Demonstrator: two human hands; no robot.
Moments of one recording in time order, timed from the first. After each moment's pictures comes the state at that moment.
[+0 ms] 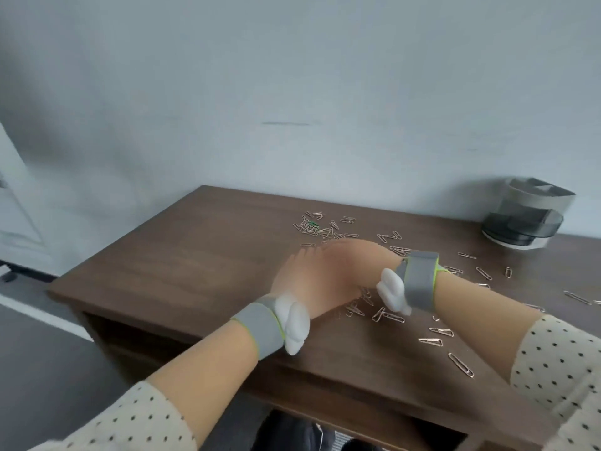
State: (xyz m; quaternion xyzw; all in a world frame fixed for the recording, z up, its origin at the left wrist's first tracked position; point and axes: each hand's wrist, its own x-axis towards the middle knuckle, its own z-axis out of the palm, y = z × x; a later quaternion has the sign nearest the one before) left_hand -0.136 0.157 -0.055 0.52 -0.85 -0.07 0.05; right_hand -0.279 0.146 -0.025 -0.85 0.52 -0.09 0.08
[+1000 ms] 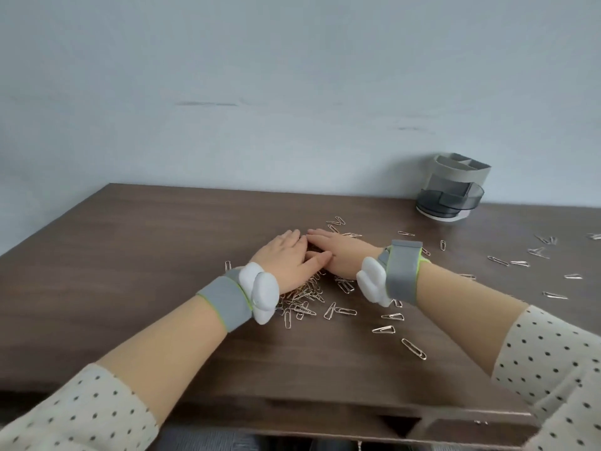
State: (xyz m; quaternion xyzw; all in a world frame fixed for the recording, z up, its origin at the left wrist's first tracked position) left_hand -0.190 0.105 -0.049 0.40 -0.91 -0.12 0.03; right_hand -0.331 0.131 -0.043 -0.76 0.63 -0.03 0.13
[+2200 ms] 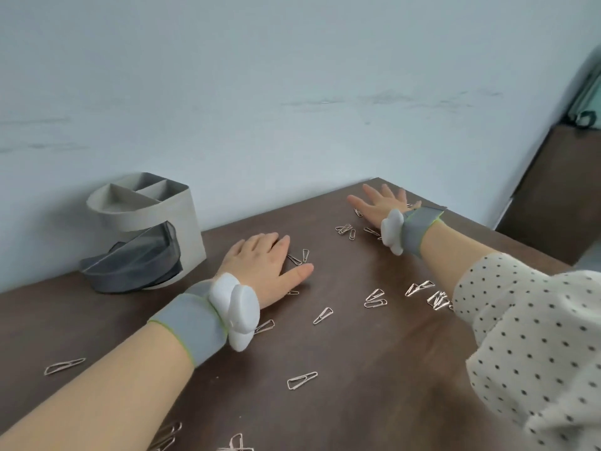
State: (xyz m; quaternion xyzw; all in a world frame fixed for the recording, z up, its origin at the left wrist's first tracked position) left_hand -0.590 0.156 -0.057 0.13 -0.99 -0.04 0.01; right_hand -0.827 0.296 -0.055 -0.25 0.97 -0.07 0.01
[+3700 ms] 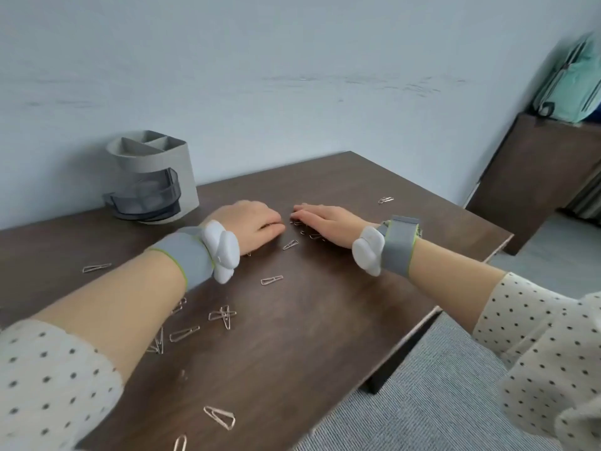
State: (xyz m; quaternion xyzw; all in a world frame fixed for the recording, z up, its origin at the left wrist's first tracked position) left_hand -0.549 0.185 -0.032 0.02 -1.00 -0.07 0.02; right_hand -0.671 0.339 -0.045 -0.47 0.84 -0.23 0.15
